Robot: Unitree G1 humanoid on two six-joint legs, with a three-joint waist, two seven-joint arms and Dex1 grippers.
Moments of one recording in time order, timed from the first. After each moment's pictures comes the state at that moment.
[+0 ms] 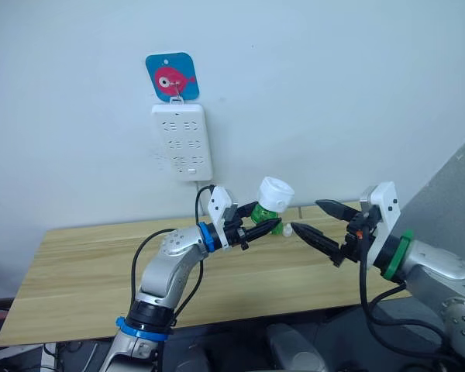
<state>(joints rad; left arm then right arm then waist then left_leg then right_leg) -0.28 0.19 -0.15 -0.03 -0.34 0.20 -0.82 -0.14 -0.36 -0.30 -0.85 0.88 1.15 0.29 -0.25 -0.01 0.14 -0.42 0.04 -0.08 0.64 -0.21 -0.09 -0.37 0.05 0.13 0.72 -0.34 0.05</state>
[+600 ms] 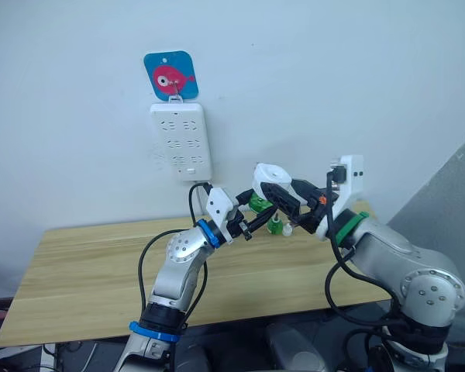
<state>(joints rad) -0.28 0.13 -0.15 0.04 -0.26 -0.05 -0.73 -0.37 -0.15 -0.15 -0.70 1.14 1.15 -0.26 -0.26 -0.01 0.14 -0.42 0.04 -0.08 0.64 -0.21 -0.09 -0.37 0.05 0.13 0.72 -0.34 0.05</state>
